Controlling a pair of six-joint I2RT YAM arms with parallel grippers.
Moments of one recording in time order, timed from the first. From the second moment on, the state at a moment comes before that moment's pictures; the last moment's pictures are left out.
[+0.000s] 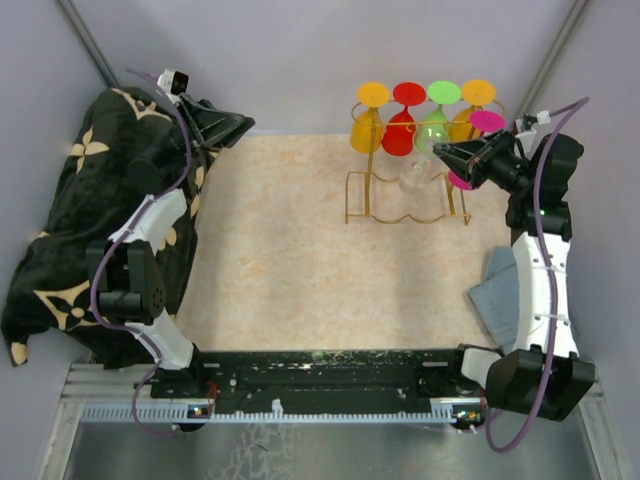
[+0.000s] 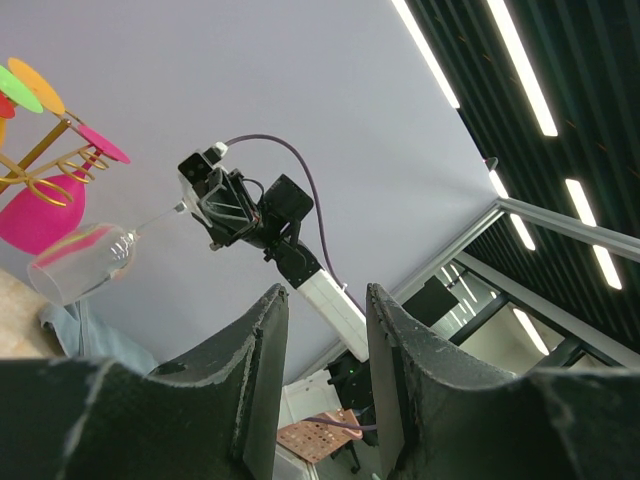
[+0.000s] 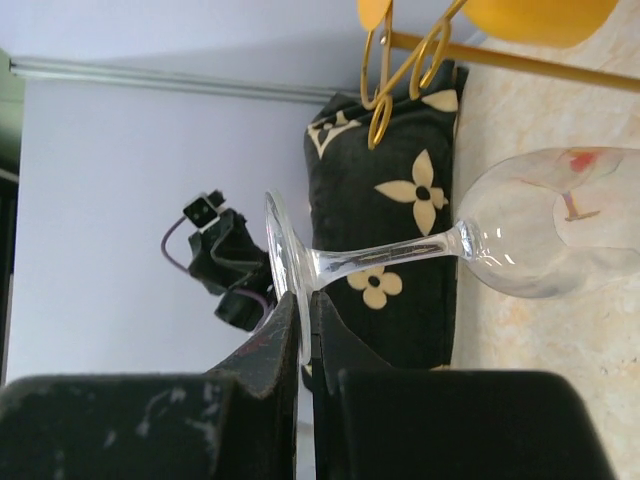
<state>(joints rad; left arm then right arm) -0.05 1.71 1.33 1.54 0.94 -2.09 -0.20 1.16 1.22 -0.15 -0.89 1.31</state>
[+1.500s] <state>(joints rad) -0.05 1.71 1.32 1.54 0.94 -2.09 -0.28 1.29 1.29 -0.20 -0.62 1.27</state>
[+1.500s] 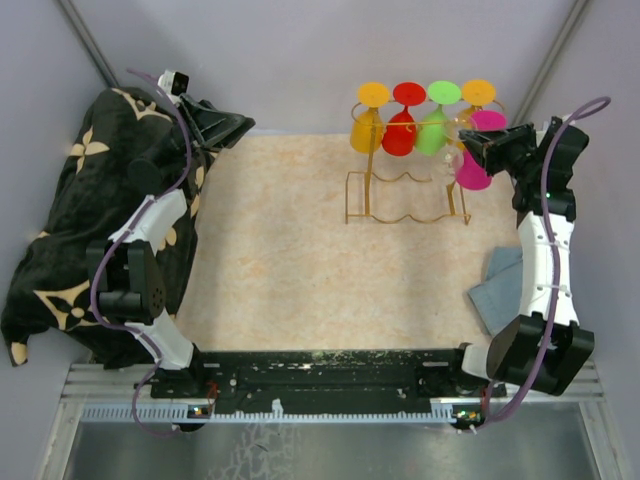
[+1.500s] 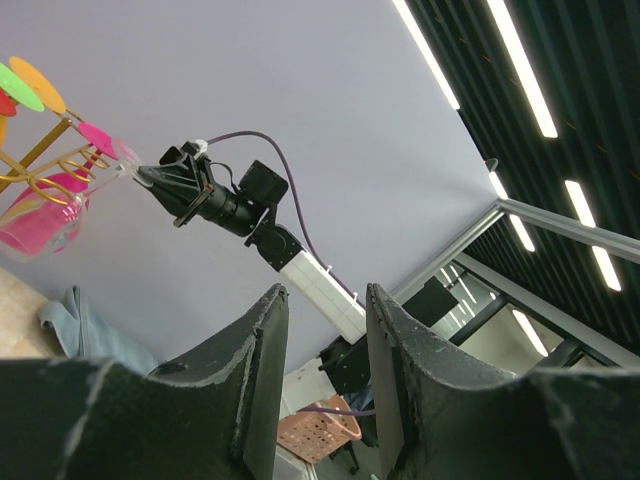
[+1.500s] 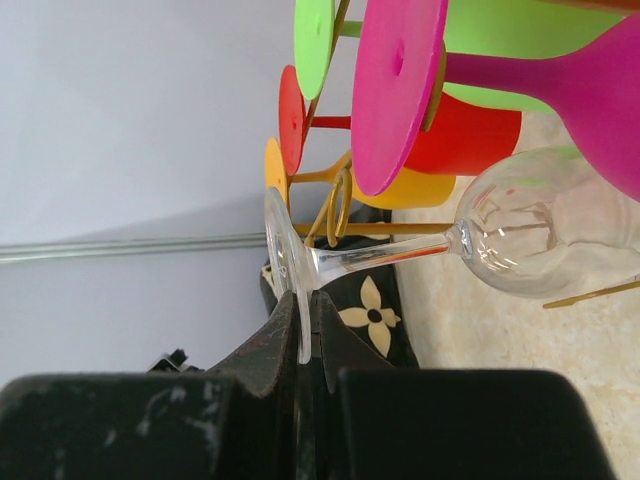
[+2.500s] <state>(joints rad) -0.05 1.71 1.32 1.54 0.94 -2.09 -0.25 1.32 1.21 0.00 -0.61 1.39</state>
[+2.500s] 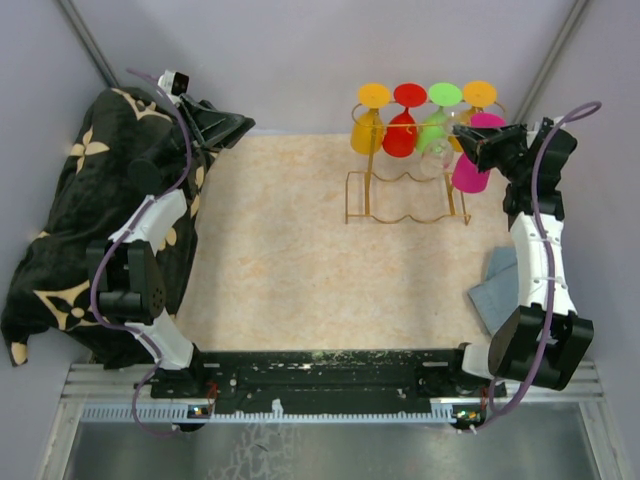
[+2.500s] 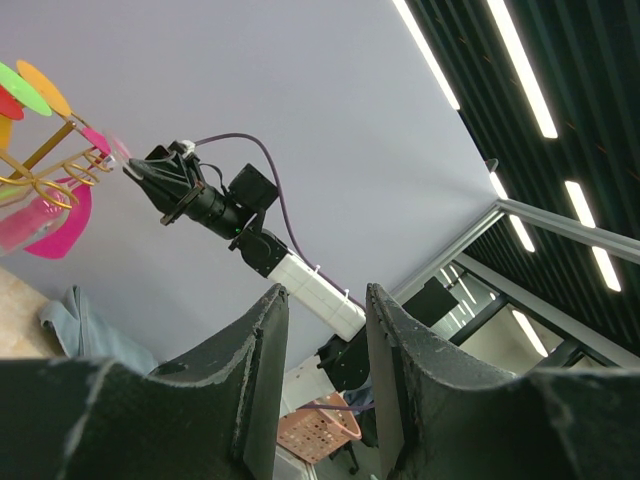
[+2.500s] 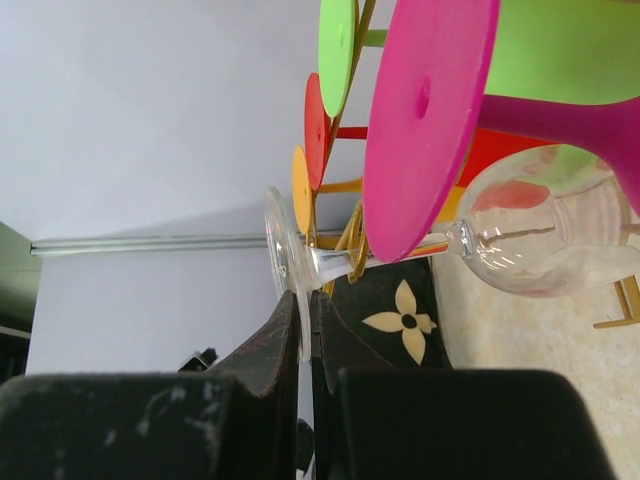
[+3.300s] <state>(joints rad) -0.05 1.71 1.32 1.54 0.94 -2.09 -0.21 1.37 1.25 -0.02 -0.57 1.36</state>
